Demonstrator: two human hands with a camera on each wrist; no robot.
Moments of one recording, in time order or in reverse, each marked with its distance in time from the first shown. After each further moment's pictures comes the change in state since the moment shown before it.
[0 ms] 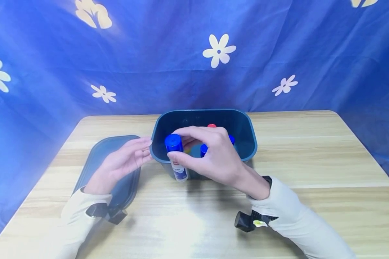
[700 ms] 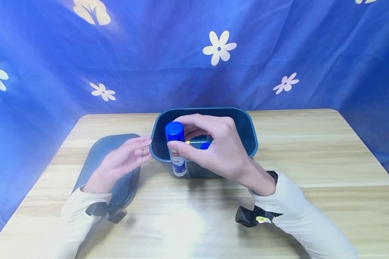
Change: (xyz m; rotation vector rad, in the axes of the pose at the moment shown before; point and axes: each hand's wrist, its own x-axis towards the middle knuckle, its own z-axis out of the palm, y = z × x) left_hand 0.003 -0.001 -0.001 0.011 0.021 -0.012; right_hand 0.012 -0.008 -0.012 0.048 0.059 -0.069
